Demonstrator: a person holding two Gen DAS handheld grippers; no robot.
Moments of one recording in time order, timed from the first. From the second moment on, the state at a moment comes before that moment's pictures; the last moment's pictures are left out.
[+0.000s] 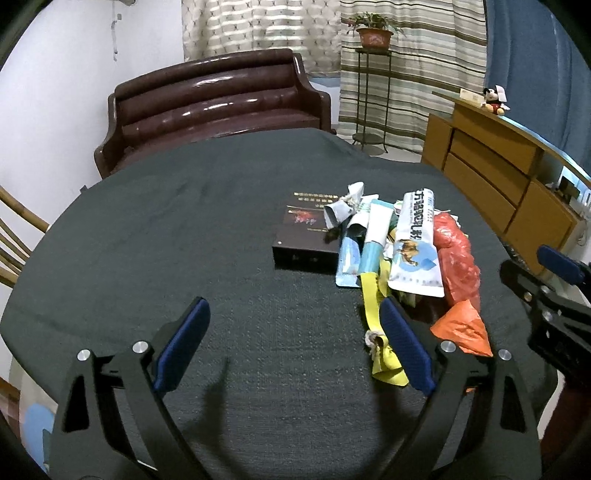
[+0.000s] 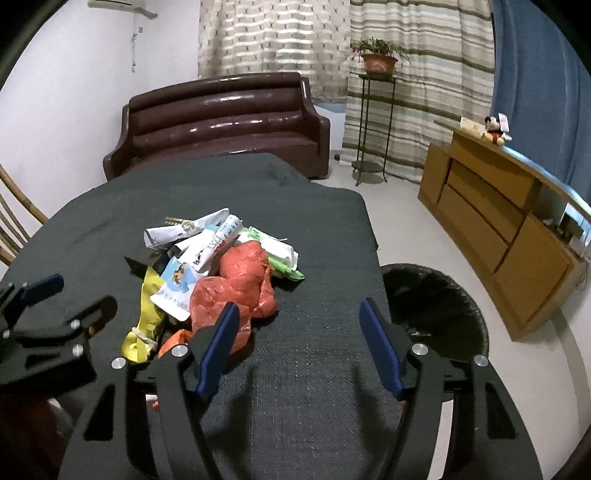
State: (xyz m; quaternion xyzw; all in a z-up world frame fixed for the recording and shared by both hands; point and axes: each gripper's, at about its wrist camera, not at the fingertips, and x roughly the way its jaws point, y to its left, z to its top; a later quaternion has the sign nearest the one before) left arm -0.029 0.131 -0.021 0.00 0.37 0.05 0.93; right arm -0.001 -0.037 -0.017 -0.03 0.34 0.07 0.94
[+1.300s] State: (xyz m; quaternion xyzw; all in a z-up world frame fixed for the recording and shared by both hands) left arm -0.010 0.113 -0.026 0.00 0.40 0.03 0.92; right arm 0.022 -0.036 -0.027 0.03 0.37 0.14 0.92
